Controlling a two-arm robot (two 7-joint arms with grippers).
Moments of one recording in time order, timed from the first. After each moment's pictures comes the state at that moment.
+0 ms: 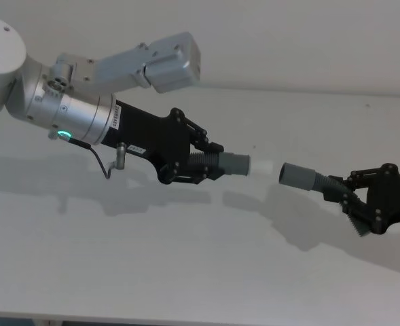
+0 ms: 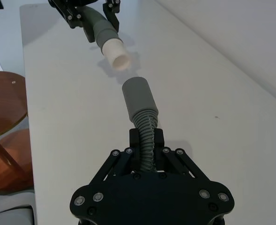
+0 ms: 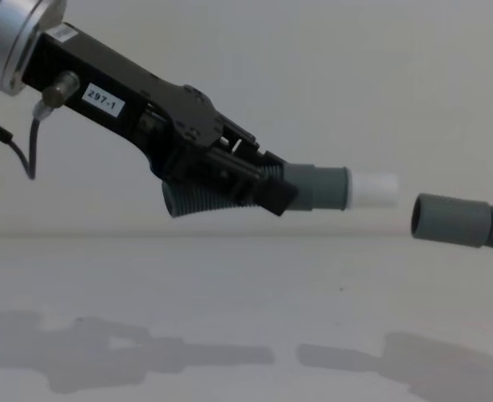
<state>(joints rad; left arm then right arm) -0.77 0.69 0.72 -1.75 -0.35 0.45 -1.05 0.14 0.81 -0.21 -1.76 0.51 0.20 0.95</state>
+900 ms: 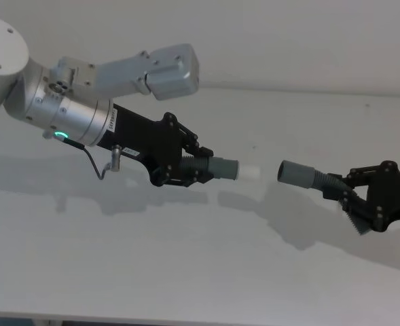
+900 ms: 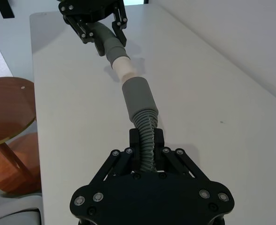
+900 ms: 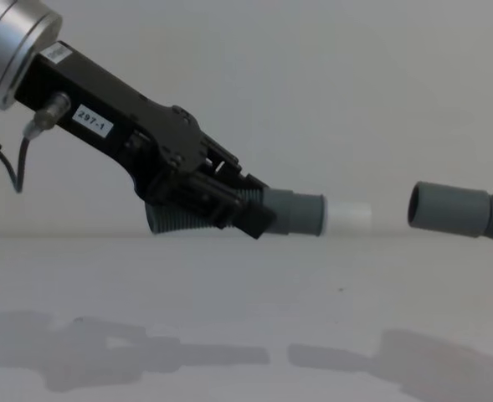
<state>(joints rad) -0.81 0.71 0.77 -1.73 -0.32 0.45 -1.05 0.17 0.82 -0.23 -1.75 0.56 0.20 0.97</state>
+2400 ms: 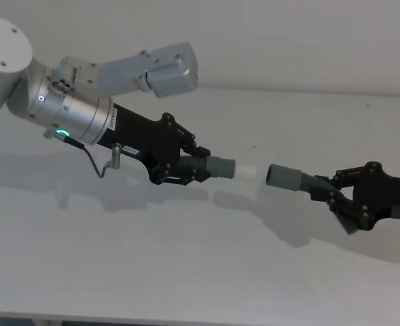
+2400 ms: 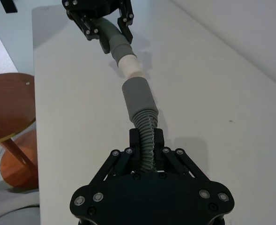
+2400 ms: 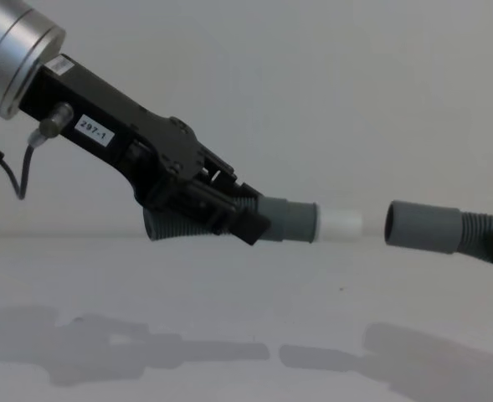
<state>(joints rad) -0.84 0.71 0.81 -1.69 -0.35 0.46 -1.03 0.25 0.82 -0.32 -1.70 0.56 0.22 0.97</state>
